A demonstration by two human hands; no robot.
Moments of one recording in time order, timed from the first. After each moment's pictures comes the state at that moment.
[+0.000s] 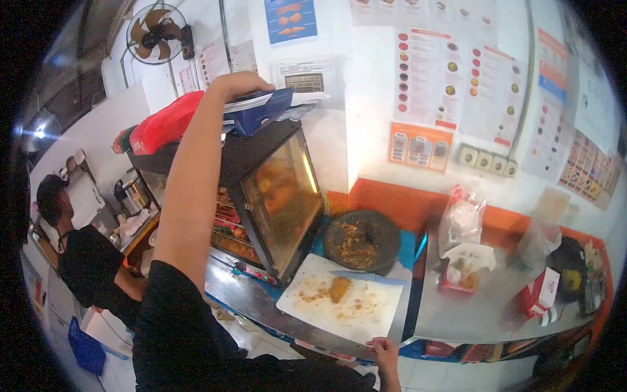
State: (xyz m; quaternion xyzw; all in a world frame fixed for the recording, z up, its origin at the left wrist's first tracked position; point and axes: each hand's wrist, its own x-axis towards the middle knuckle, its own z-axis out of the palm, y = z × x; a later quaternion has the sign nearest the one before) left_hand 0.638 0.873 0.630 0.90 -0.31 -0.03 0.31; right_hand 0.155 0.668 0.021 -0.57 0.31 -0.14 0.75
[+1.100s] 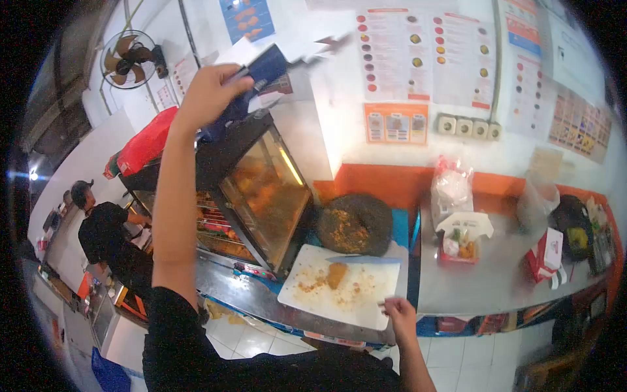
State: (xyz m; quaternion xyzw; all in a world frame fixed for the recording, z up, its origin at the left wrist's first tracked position) left_hand 0.480 0.839 0.610 0.79 -0.48 0.30 0.25; right_hand 0.170 0.626 0.098 -0.59 0.24 -0.21 0.74
